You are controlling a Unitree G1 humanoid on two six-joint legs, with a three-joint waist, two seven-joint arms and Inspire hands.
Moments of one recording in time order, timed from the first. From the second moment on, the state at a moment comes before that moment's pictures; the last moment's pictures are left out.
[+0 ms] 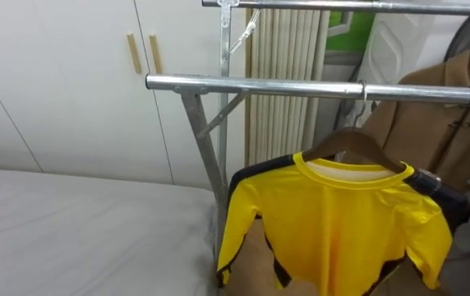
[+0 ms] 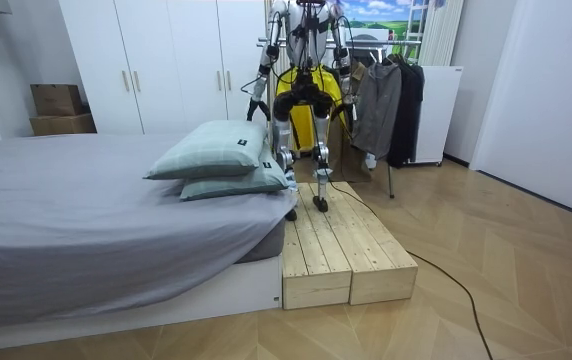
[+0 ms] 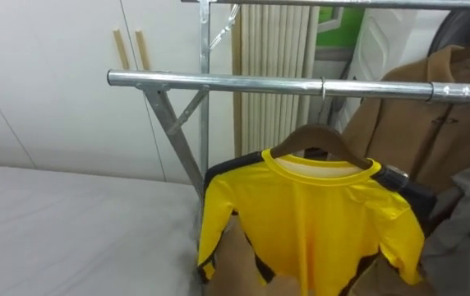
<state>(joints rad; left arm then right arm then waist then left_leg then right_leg) 0.25 0.23 0.04 0.97 0.29 -0.24 0.09 0.26 -0.21 -0.15 1.26 0.33 -0.21 -0.03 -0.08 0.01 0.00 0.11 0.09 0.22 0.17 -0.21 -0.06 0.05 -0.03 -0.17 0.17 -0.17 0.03</state>
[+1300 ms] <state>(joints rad) 0.20 0.21 -0.06 0.73 0.28 -0.24 0.14 0.10 -0.26 0.02 1.36 0.25 -0.13 0.11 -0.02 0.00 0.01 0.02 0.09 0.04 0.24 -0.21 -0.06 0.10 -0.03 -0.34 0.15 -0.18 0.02</state>
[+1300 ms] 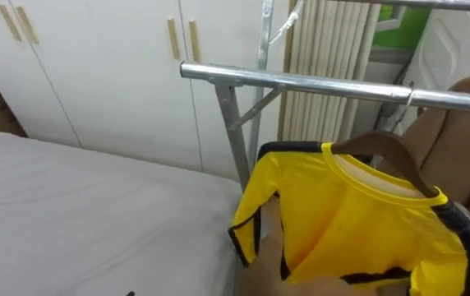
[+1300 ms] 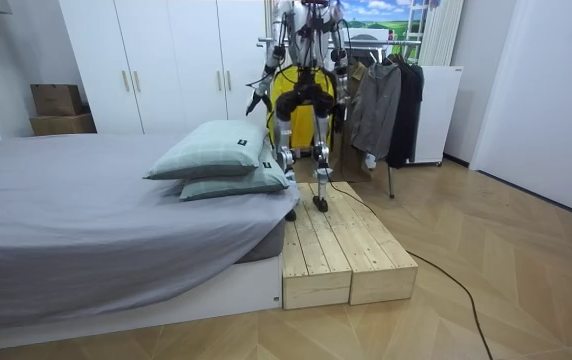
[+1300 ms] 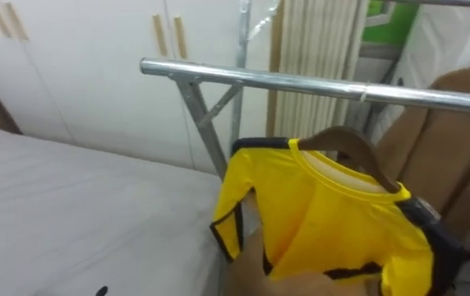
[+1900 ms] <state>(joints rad) 0.23 0.21 -0.09 0.71 0.32 -0.24 0.14 0.01 -0.28 0.08 1.36 0.03 -0.15 0.04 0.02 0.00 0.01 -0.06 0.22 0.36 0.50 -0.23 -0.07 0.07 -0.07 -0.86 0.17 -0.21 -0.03</state>
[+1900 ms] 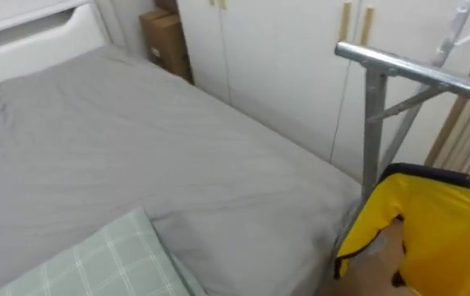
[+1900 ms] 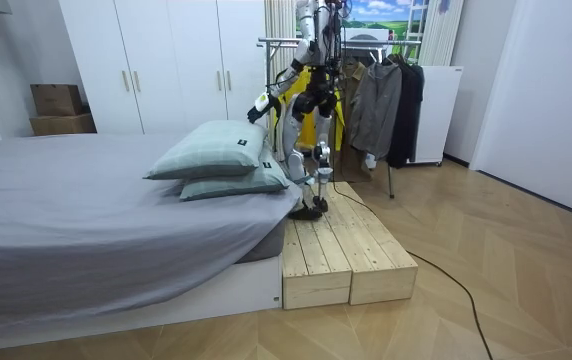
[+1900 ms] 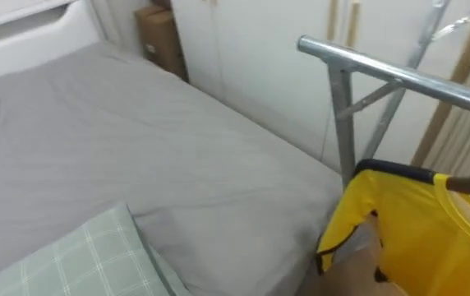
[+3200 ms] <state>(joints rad) 0.22 0.24 0.11 1.05 0.12 -0.25 0.45 0.03 -0.26 0.01 1.39 0.02 -0.09 -0.03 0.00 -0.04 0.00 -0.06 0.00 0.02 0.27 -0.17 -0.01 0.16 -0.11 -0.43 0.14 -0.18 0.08</state>
